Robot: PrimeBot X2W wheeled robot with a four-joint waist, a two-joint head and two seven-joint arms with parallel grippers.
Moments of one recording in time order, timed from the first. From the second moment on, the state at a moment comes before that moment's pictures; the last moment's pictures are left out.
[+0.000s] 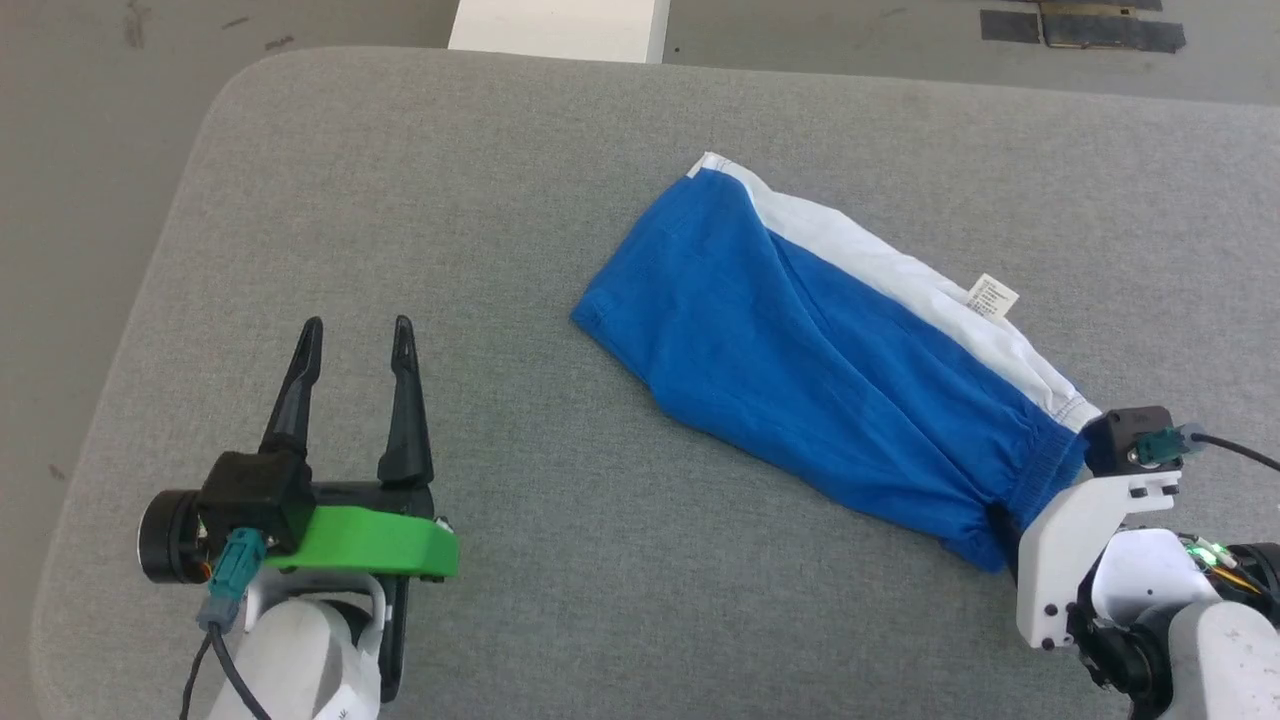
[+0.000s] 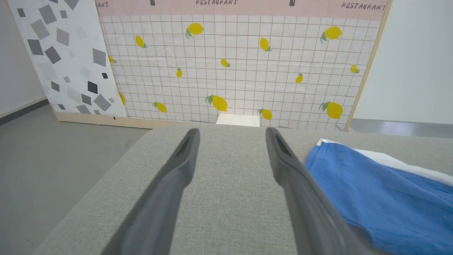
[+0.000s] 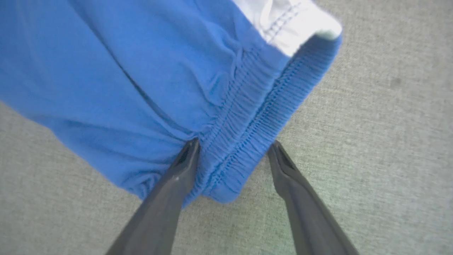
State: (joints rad) left arm -0.16 0.21 -0.21 -0.04 -0.27 0.15 -0.26; right arm -0.11 -0.05 -0.12 0.02 0.06 0.13 0.76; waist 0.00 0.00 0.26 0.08
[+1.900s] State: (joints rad) left arm -0.77 0.15 -0.32 0.51 -0.51 -0.06 0.73; right arm -0.21 -0.05 0.00 -0.03 0.20 0.13 0.72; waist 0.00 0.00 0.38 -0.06
